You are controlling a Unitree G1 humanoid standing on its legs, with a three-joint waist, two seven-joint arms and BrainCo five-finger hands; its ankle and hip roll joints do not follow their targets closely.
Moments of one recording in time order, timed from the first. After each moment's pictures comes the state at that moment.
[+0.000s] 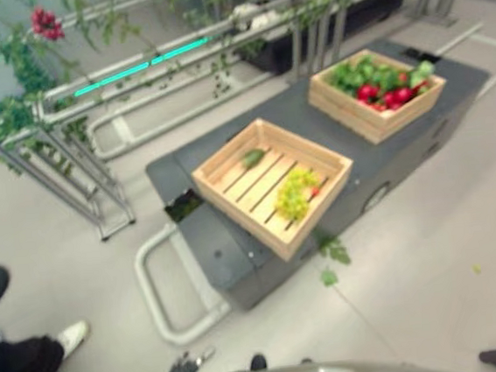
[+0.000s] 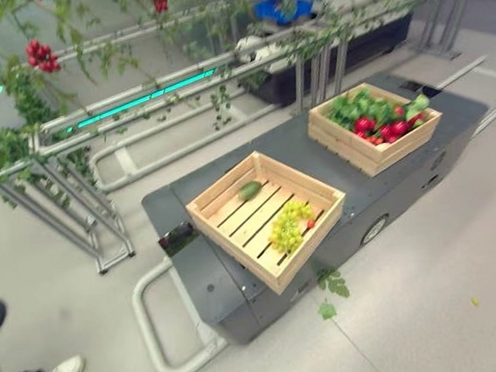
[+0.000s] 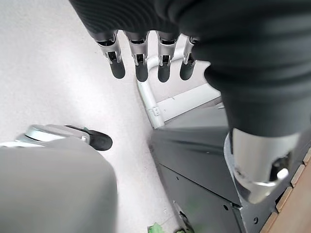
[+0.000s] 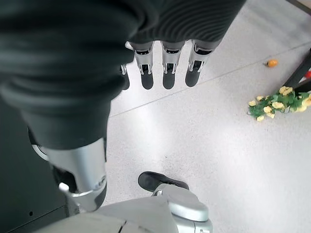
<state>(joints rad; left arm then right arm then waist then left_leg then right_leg) 0.11 0.17 -0.13 0.96 -0.38 -0.10 0.06 0.05 -0.28 0.19 1.26 0.04 -0.05 -0.14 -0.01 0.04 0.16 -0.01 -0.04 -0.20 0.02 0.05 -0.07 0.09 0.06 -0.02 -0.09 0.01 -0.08</state>
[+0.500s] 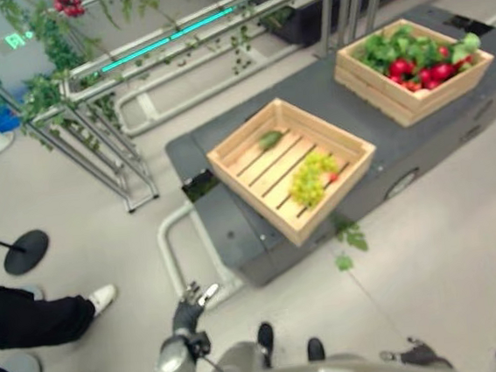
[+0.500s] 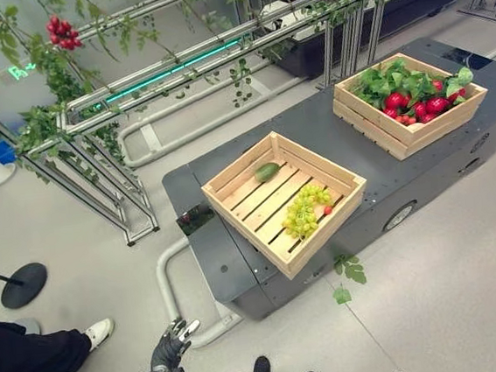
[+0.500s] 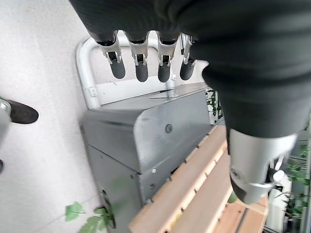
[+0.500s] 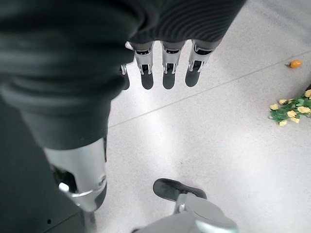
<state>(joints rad) 0.16 0.18 -0.14 0.59 -0.49 -0.12 0.04 0.00 -0.29 0.12 1.29 0.05 -0.05 -0.16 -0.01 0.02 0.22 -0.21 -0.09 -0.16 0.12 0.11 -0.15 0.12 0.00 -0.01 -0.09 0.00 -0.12</state>
